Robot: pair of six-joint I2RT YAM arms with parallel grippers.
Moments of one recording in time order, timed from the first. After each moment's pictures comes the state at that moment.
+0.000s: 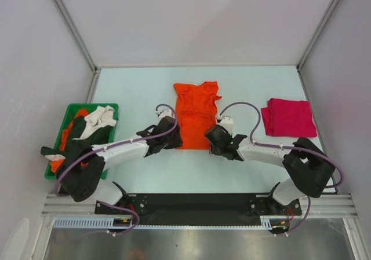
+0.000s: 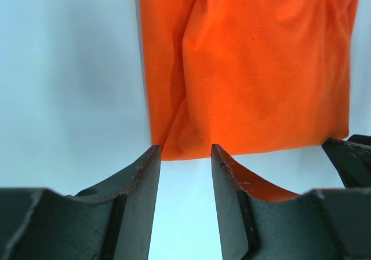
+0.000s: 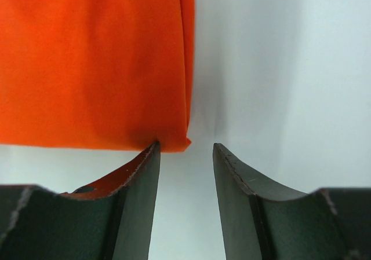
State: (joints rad) left arm -0.74 1.43 0.73 -0.17 -0.20 -0.76; right arm 0.86 1.49 0.77 -0.28 0.43 0.81
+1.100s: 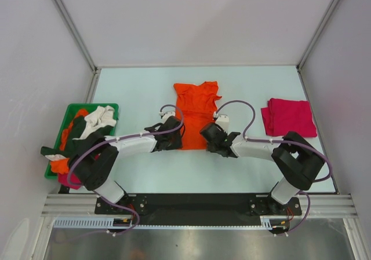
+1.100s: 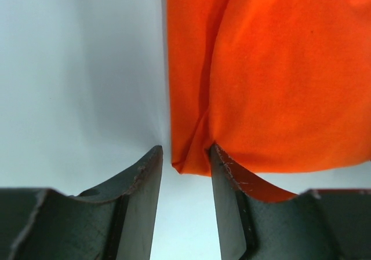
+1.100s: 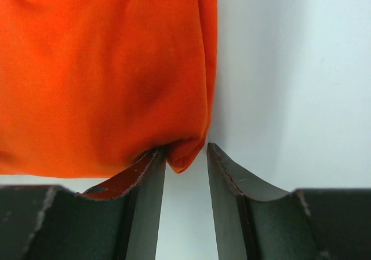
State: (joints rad) left arm -0.74 1.57 0.80 -0.25 -0.23 -0.75; right arm 0.86 1.62 0.83 -0.22 0.44 0.82
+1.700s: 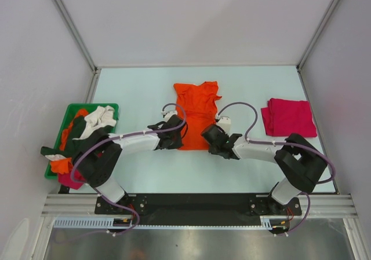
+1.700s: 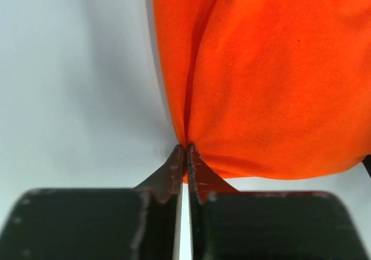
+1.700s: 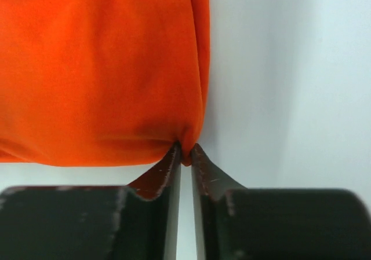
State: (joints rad) left arm -0.74 1.63 0.86 -0.28 -0.23 -0.77; right arm 0.86 1.59 0.80 -0.24 0.43 0.85
